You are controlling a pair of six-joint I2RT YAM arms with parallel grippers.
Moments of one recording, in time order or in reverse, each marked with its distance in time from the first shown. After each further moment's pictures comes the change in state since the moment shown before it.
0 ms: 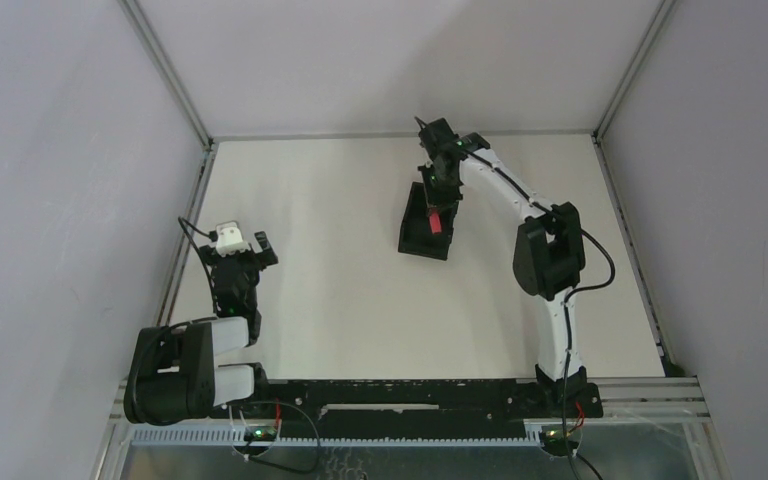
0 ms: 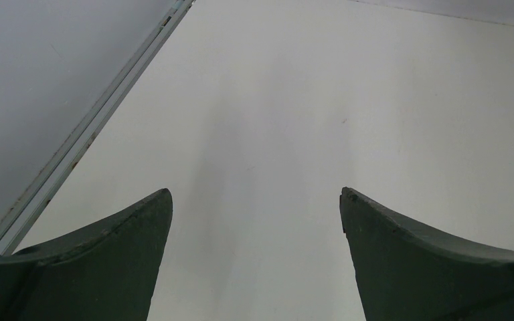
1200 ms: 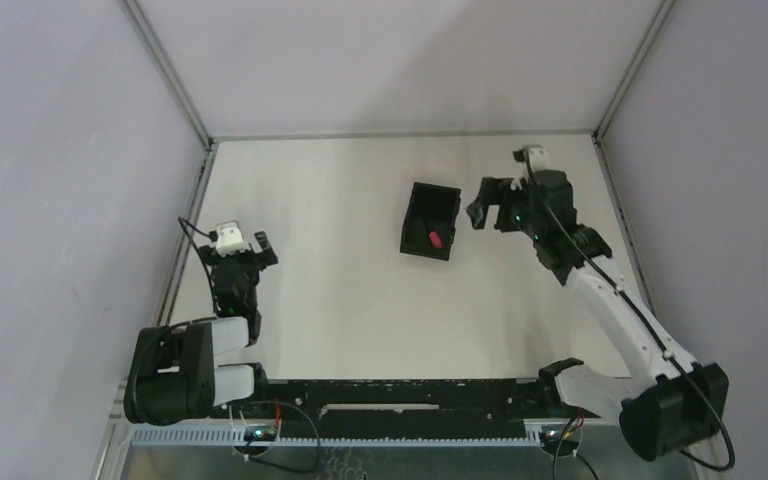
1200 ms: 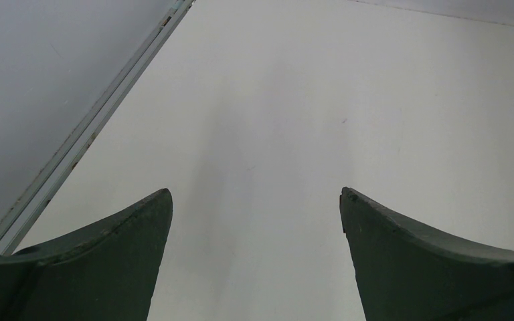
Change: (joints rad) left arm 0.000 0.000 0.000 0.000 0.000 0.000; right arm -0.138 -0.953 -0.906 0.648 -0.049 -0.031
